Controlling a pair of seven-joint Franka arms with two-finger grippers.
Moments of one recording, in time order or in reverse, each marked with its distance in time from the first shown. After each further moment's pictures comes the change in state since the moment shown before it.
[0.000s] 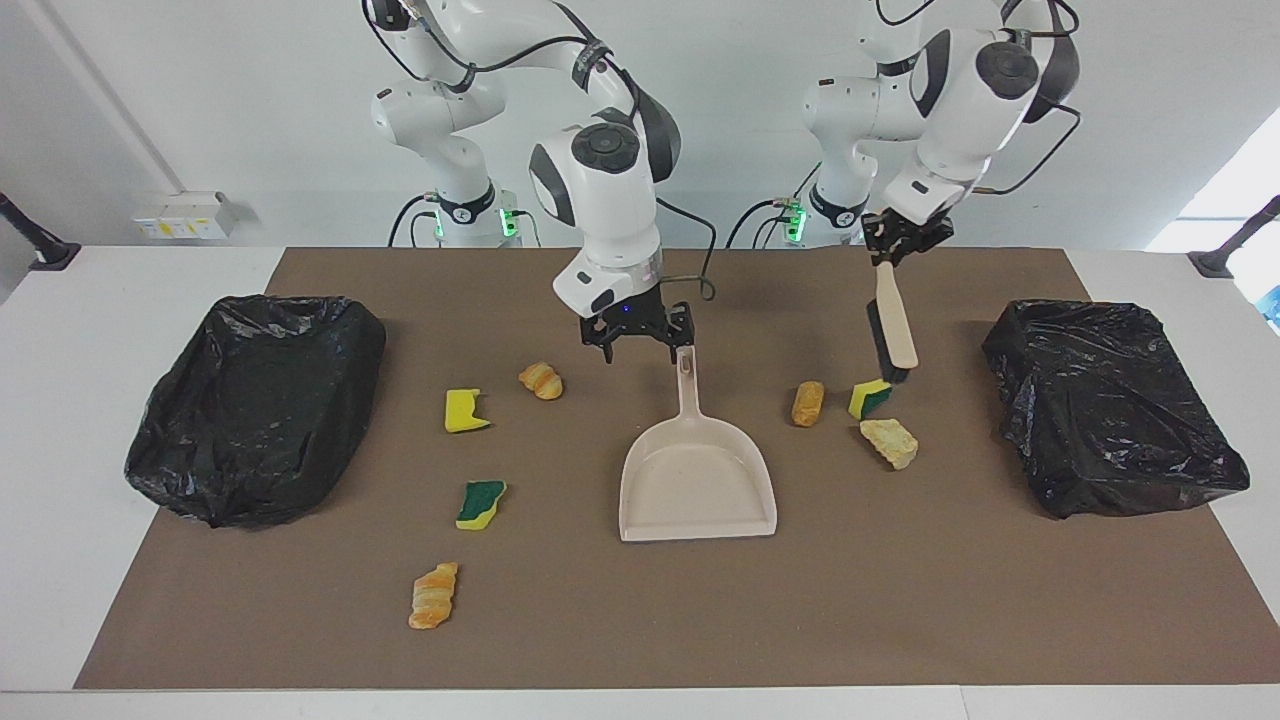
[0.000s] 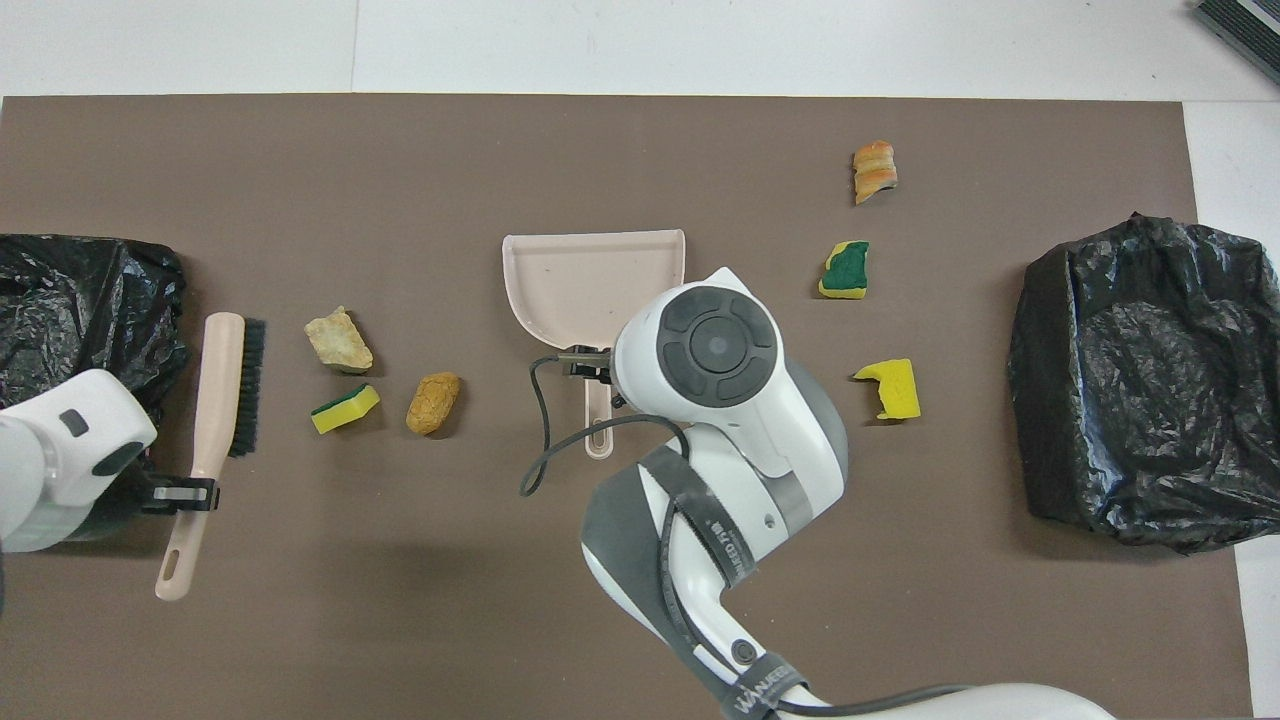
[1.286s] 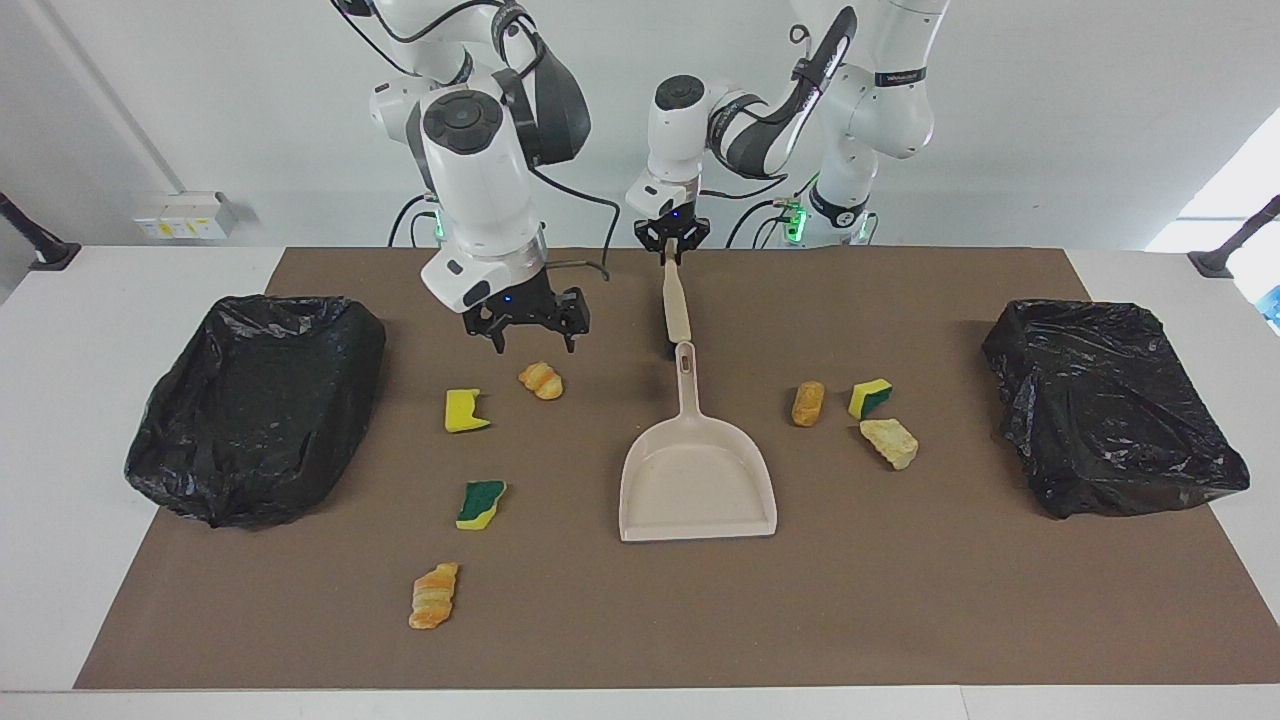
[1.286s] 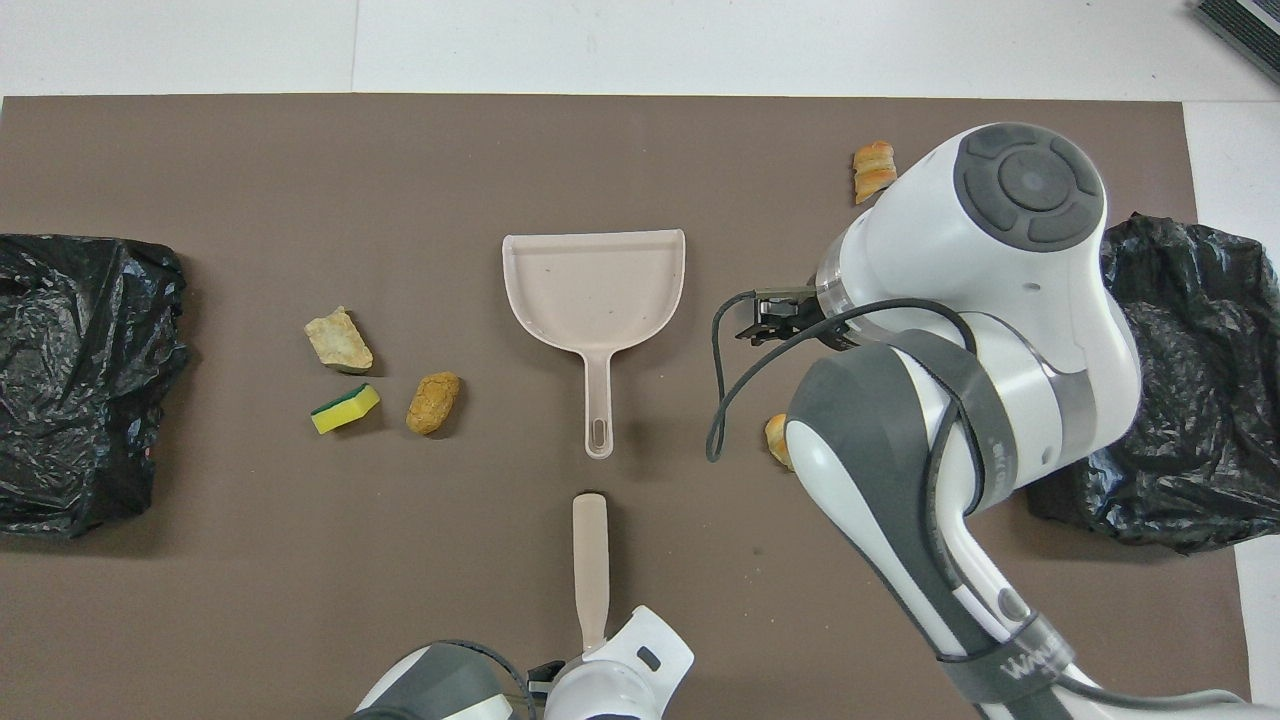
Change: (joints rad) left arm -0.960 0.143 -0.056 -0.190 -0.036 0.284 -1.014; right arm -0.250 -0.132 -0.003 0.083 0.029 -0.364 -0.331
